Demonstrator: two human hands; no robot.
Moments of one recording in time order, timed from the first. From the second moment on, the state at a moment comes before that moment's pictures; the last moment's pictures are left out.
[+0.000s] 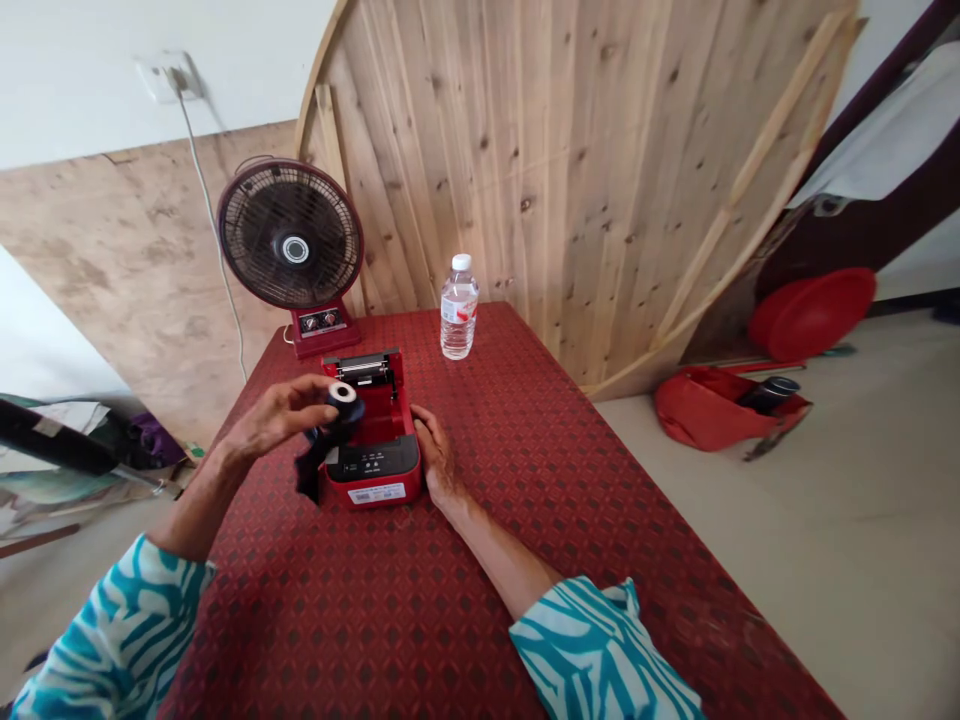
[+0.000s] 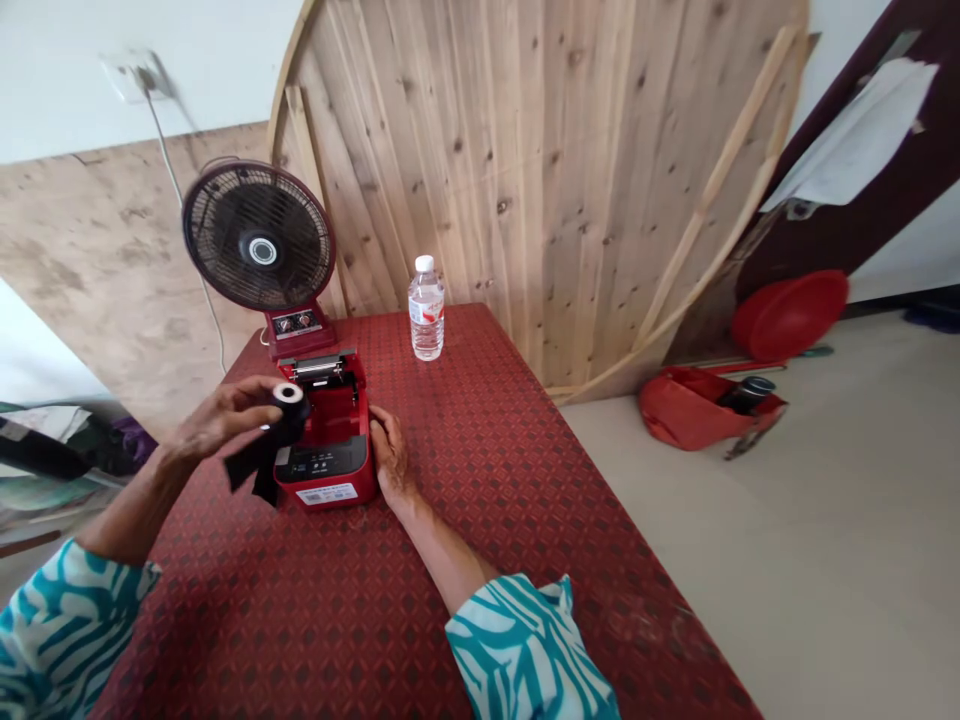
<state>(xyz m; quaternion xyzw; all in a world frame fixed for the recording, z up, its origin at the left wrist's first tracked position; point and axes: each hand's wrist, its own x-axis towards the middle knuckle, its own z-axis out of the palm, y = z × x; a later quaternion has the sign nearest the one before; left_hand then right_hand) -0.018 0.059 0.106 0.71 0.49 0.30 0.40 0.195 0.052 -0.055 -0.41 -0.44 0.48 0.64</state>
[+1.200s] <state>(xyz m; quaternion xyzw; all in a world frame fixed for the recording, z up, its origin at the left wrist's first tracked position) 0.018 0.017 0.058 0.87 0.39 0.29 0.03 0.196 0.051 -0.058 -0.41 -0.45 0.47 0.64</state>
